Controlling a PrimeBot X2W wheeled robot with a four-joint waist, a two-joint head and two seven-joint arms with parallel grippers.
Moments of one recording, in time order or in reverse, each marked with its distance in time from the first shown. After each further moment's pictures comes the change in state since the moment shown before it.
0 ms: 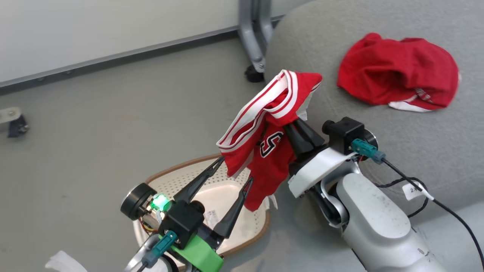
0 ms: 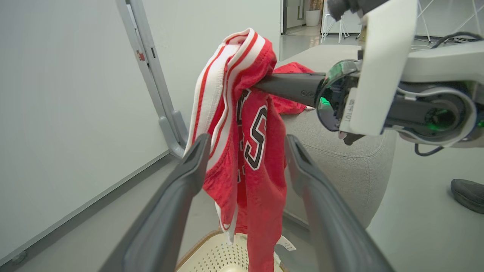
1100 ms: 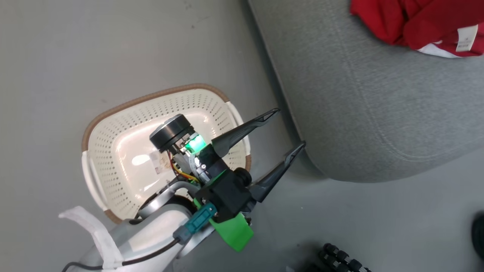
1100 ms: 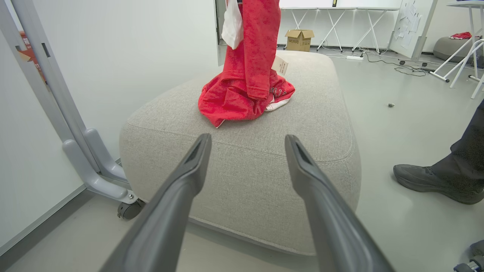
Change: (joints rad) left arm -0.336 -0.018 -0.127 -0.049 0.100 -0.123 0.037; right arm -0.531 -0.449 -0.686 -0.098 -0.179 0.000 0.099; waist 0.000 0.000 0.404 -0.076
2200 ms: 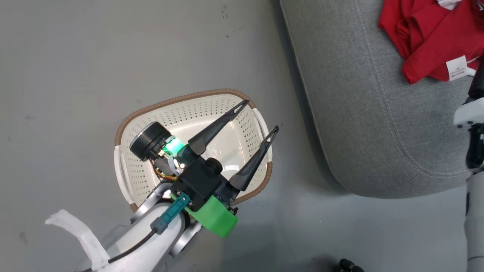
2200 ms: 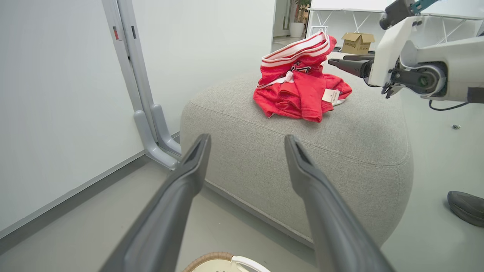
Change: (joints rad) left arm 0.042 -0.015 0.044 0.100 -0.073 0.103 -0.118; right arm 0.441 0.304 -0.153 0.163 -0.072 0.000 -0.107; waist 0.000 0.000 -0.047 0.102
